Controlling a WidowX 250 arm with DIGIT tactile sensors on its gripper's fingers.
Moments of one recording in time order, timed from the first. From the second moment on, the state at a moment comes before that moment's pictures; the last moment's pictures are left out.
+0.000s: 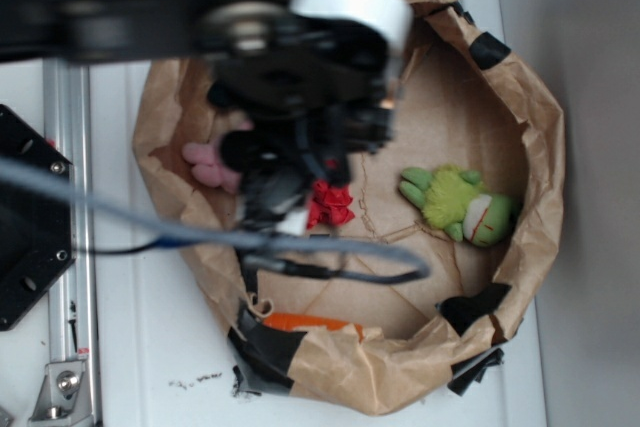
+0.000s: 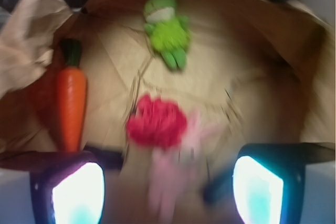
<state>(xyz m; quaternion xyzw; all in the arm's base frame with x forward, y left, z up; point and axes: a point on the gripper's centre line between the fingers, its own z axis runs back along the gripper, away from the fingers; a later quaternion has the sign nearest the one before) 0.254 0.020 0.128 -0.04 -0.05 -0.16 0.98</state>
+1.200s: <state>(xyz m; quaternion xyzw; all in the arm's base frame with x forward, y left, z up) 0.342 -0.017 0.031 0.03 0.01 -0.28 0.96</state>
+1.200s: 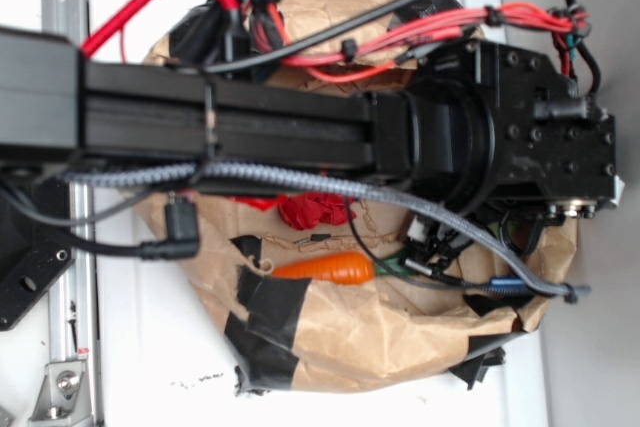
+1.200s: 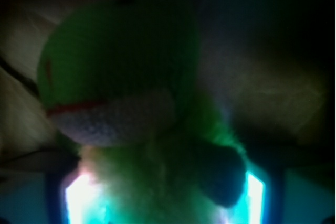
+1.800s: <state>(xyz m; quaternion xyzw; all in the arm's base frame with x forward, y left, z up) 0.281 -0.005 0.118 0.07 -0.02 -0.24 0.97</state>
